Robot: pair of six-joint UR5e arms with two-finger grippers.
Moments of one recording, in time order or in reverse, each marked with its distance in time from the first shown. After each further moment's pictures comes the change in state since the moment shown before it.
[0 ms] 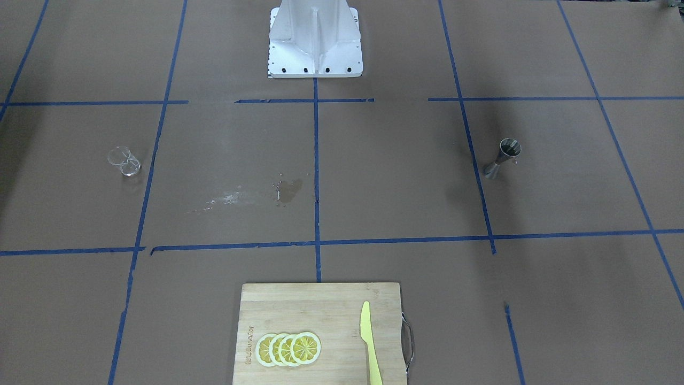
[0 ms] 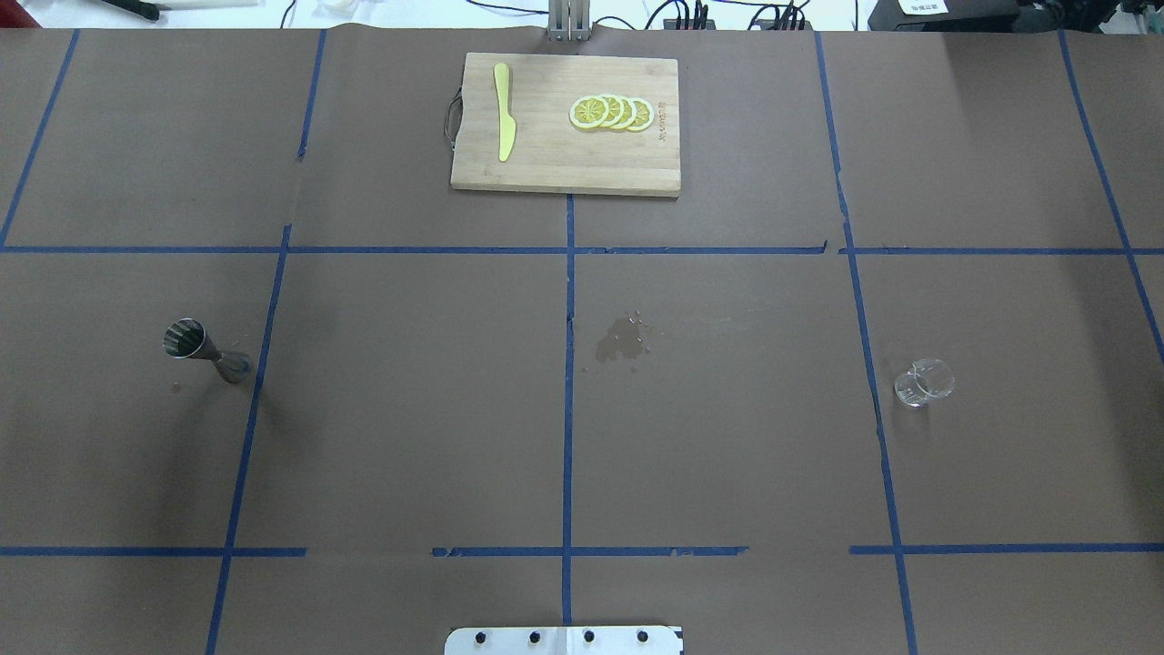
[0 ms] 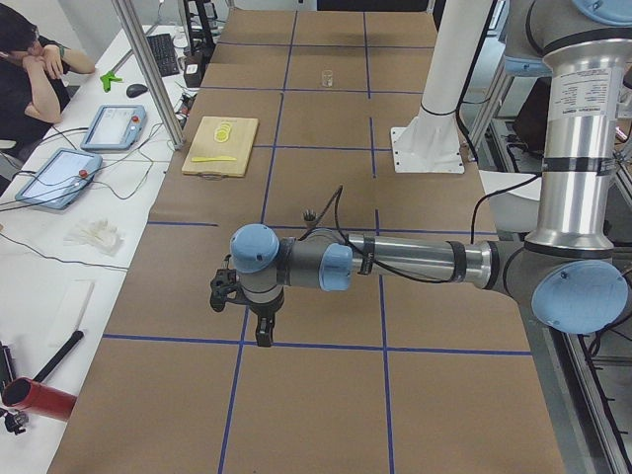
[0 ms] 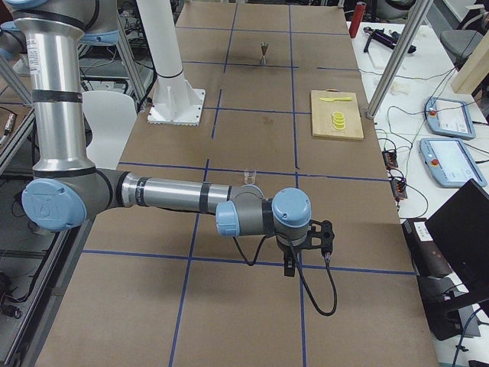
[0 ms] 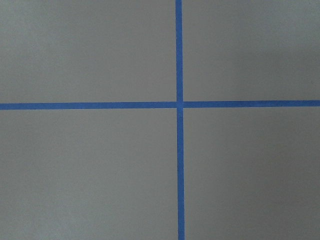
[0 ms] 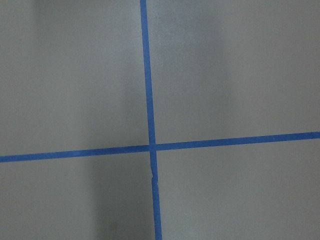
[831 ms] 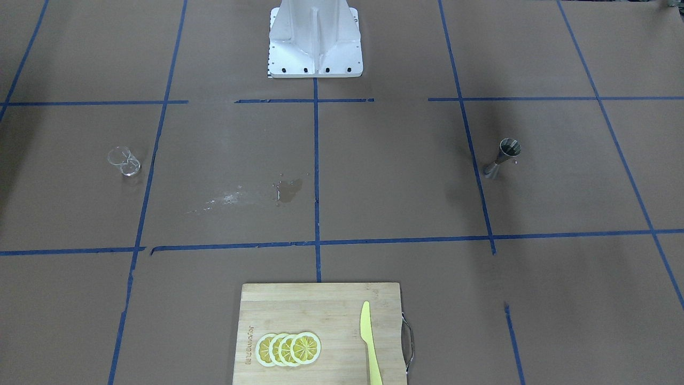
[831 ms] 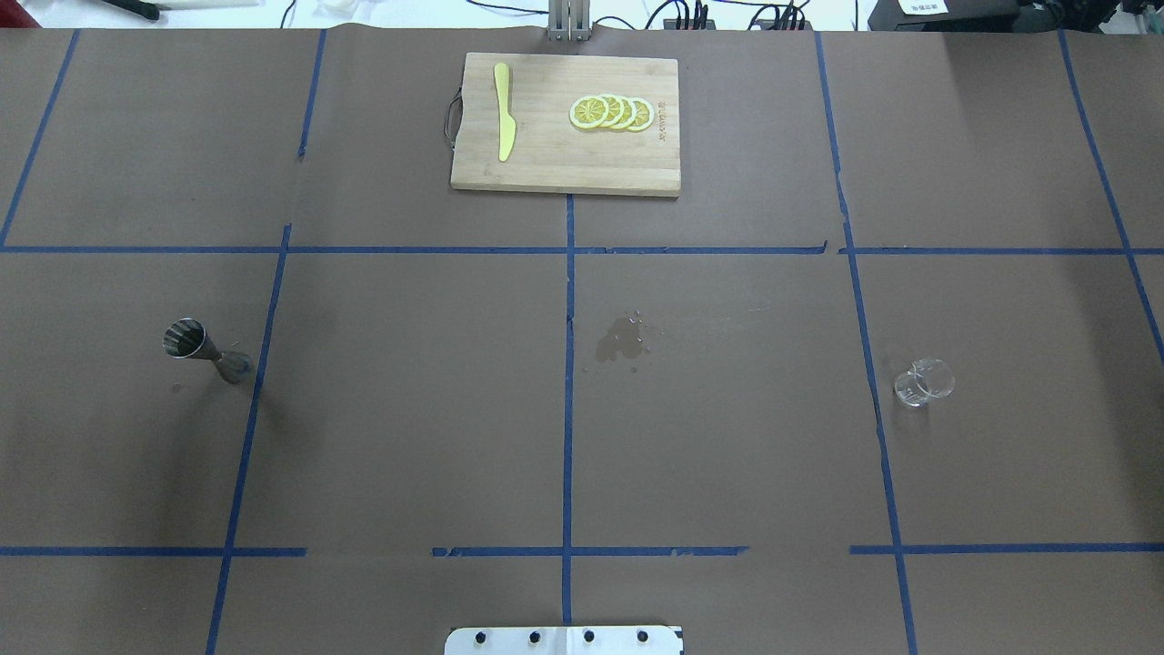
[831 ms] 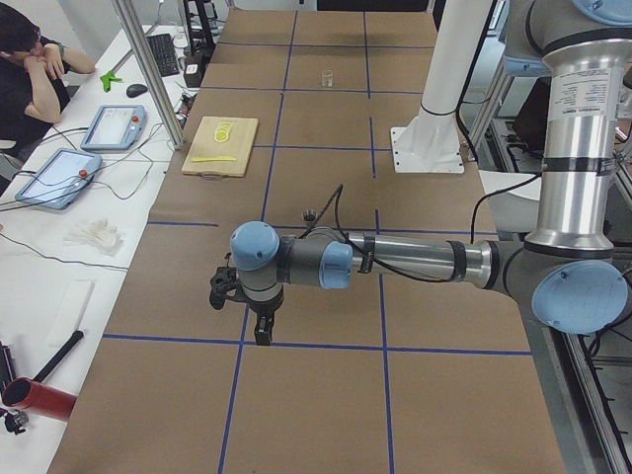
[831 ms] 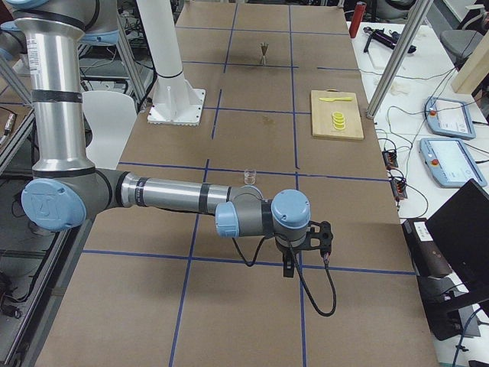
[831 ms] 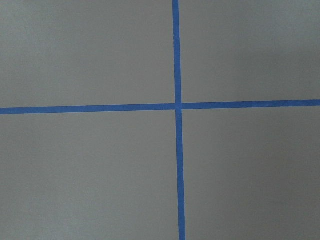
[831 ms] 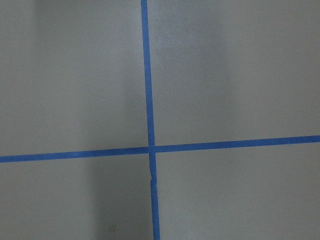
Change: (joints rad) left arm 0.000 0.000 -0.008 0.003 0.008 0.011; right arm -0.012 -0.007 -0.002 -0.015 0.000 -0.018
